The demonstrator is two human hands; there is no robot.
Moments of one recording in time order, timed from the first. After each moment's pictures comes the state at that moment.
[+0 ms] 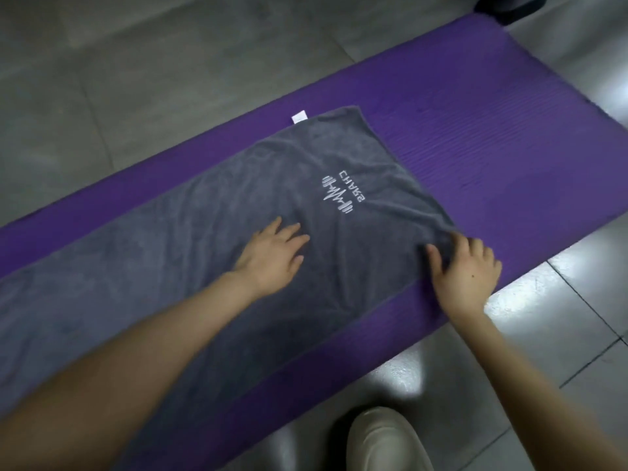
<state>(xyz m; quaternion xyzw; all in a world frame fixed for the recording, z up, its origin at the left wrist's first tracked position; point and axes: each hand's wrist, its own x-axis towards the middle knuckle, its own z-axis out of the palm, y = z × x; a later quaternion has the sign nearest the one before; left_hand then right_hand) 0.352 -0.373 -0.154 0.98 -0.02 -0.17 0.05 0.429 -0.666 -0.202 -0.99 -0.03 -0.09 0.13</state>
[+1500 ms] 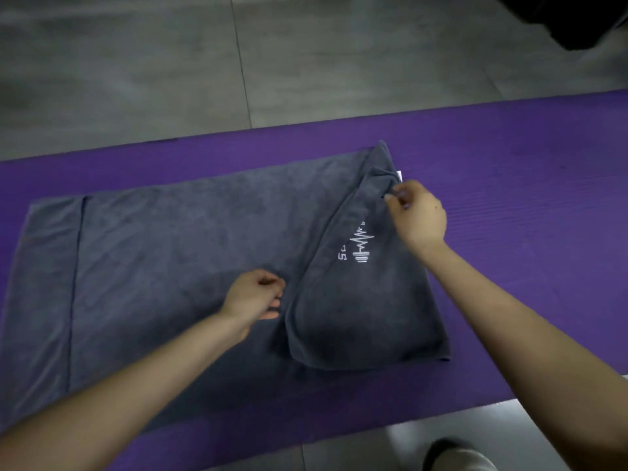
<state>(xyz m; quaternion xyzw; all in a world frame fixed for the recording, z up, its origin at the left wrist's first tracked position) 0.180 -0.267 -0.156 0.59 0.53 -0.06 0.60 0.415 -0.383 -0.149 -0.93 -0.18 0.10 0.31</state>
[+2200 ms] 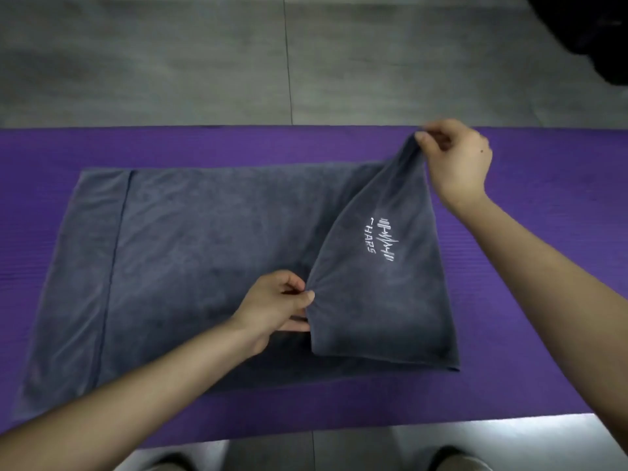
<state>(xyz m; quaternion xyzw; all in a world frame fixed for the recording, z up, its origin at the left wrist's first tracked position) 0.144 -0.280 -0.110 0.50 0.48 0.01 0.72 0.425 -0.324 -0.072 -0.89 -0.30 -0.02 0.34</state>
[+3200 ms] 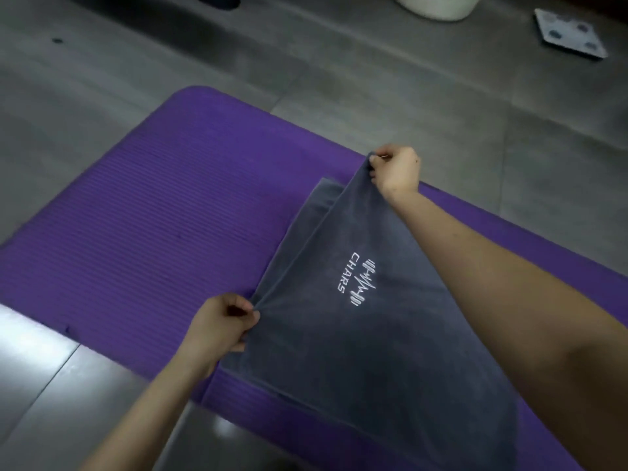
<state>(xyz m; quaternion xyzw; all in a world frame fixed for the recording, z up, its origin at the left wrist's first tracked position) -0.170 -0.131 -0.134 0.42 0.66 0.17 0.60 0.123 0.034 -0.117 -0.81 -0.40 0.22 0.36</state>
